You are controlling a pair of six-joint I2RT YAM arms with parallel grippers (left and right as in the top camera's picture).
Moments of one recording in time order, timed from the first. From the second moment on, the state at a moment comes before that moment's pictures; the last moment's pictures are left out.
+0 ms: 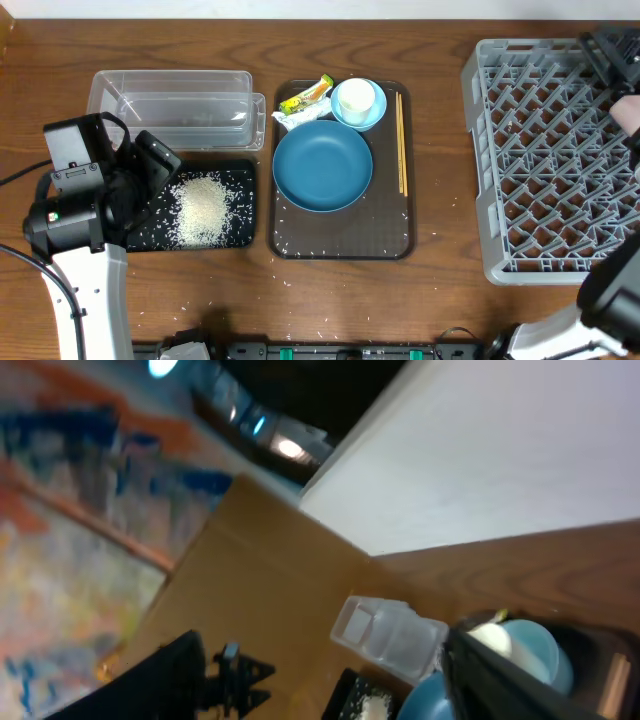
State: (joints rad) left arm 0.25 1.14 1.23 -1.06 0.07 -0.65; right arm -0.54 1.77 1.32 1.54 -1.46 2.04
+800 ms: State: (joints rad) left arm 0.25 1.14 1.24 -1.06 0.07 -0.65; right arm -0.80 1.15 1.33 -0.17 -1.06 1.25
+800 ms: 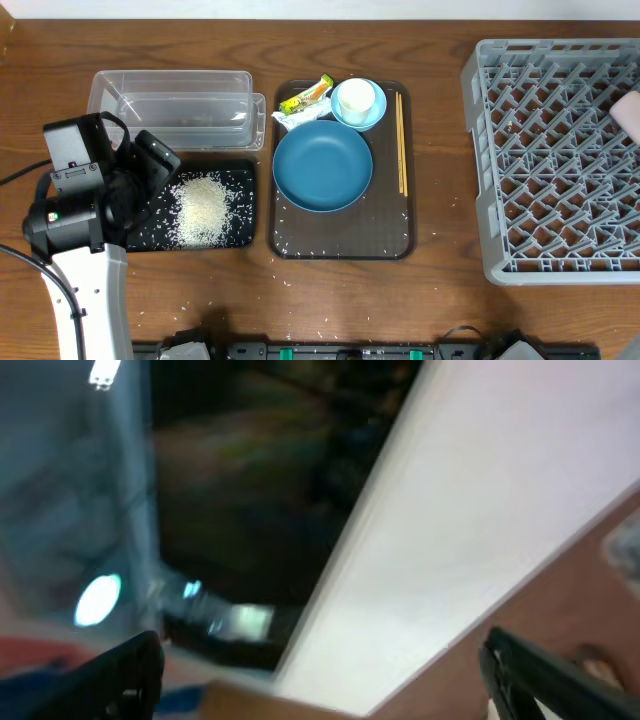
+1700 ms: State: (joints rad) left arm 0.25 1.14 1.24 -1.06 0.07 -0.65; right arm -0.54 1.52 1.52 -0.94 -0.30 0.36
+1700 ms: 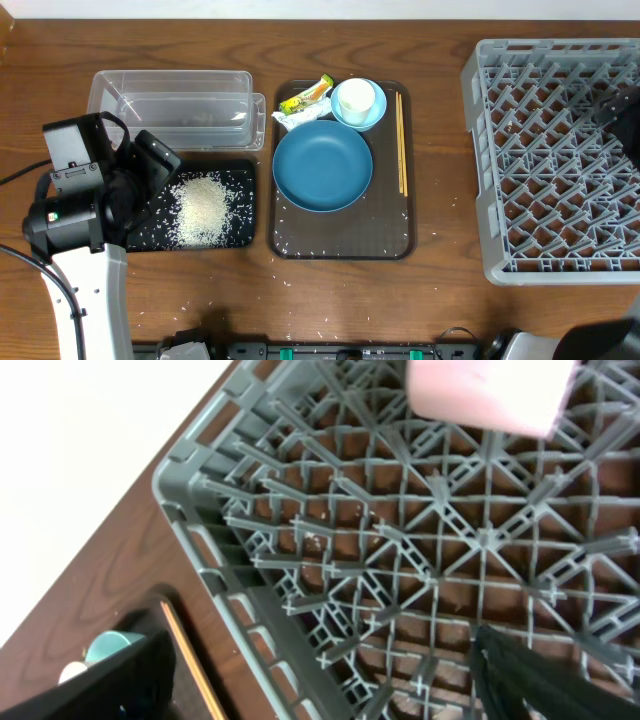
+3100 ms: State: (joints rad) left arm 0.25 1.14 1.24 -1.06 0.07 -0.65; right arm -0.90 2.08 1.85 -0.91 -0.81 -0.06
